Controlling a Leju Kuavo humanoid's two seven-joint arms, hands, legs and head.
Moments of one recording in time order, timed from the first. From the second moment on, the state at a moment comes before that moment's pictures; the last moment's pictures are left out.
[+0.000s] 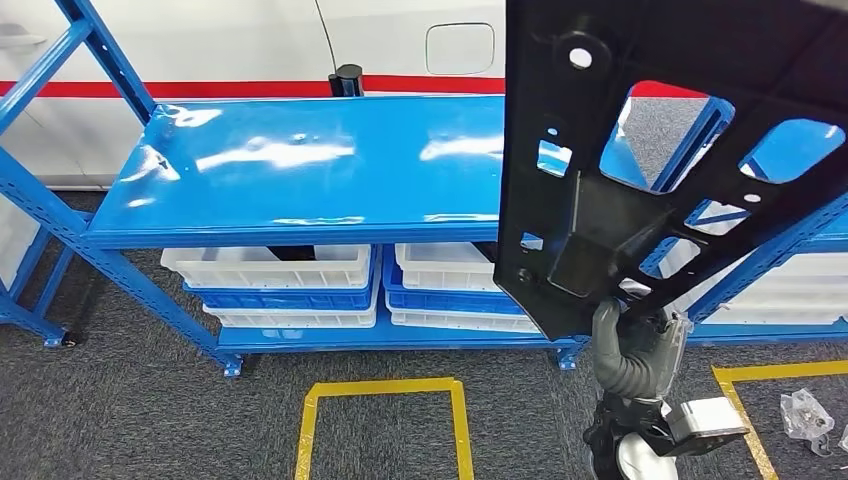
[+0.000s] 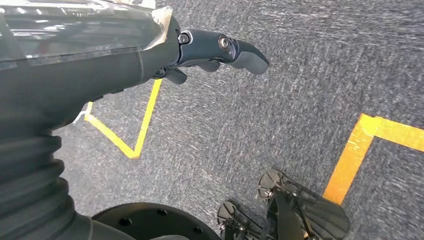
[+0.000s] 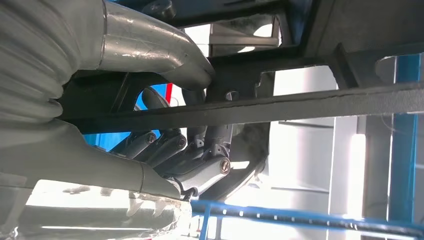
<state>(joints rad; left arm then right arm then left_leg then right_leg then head) -0.11 -0.23 1.31 -0.19 -0.90 0.37 -0.18 0.04 0.04 0.09 -1.71 0.04 -0.18 -0.63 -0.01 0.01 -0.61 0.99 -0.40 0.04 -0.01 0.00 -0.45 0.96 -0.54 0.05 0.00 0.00</state>
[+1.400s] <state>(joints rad) -0.11 -0.22 1.28 -0.19 -0.94 0.30 -0.20 0.14 0.08 -0.04 -1.83 0.03 -0.19 -0.63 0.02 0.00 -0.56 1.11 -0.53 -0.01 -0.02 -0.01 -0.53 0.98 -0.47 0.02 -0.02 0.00</state>
